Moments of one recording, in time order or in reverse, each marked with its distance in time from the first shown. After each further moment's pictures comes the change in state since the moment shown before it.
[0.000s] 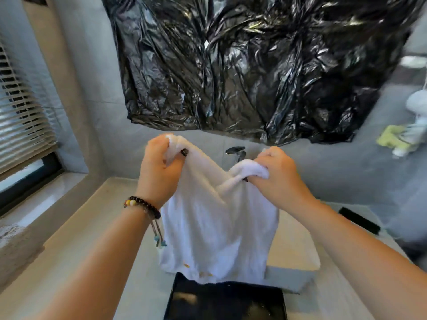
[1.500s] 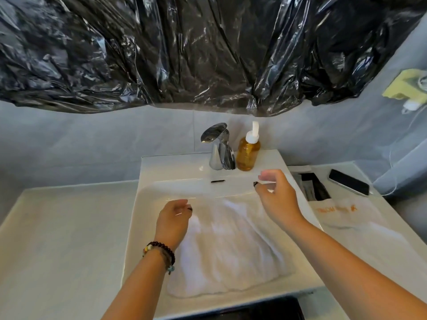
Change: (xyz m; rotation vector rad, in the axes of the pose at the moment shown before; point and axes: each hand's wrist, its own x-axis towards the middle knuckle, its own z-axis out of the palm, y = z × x) left_hand 0.005 -0.176 0.172 -0.234 -0.517 -0.912; right_hand 0.026 0.137 0.140 0.323 0.123 0.848
